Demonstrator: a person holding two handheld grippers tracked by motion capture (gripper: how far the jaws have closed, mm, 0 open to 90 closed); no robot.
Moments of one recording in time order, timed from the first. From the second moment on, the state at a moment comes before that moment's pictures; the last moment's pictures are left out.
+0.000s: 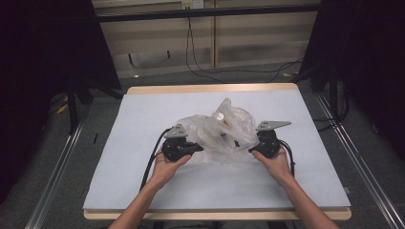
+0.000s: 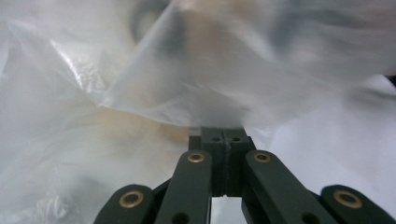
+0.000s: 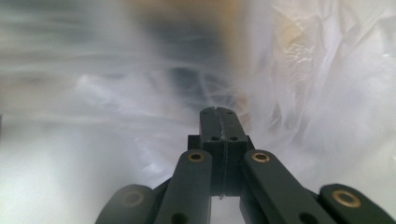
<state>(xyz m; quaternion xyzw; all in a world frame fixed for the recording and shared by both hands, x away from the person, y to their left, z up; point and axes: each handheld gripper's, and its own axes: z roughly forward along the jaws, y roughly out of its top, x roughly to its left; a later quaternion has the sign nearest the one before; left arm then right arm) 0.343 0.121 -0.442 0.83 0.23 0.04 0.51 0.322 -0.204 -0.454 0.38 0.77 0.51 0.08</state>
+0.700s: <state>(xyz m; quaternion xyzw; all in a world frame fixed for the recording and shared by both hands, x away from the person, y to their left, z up) 0.318 0.152 -0.376 0.79 0.20 0.09 0.57 0.290 -0.267 -0.385 0.38 0.72 0.56 0.16</state>
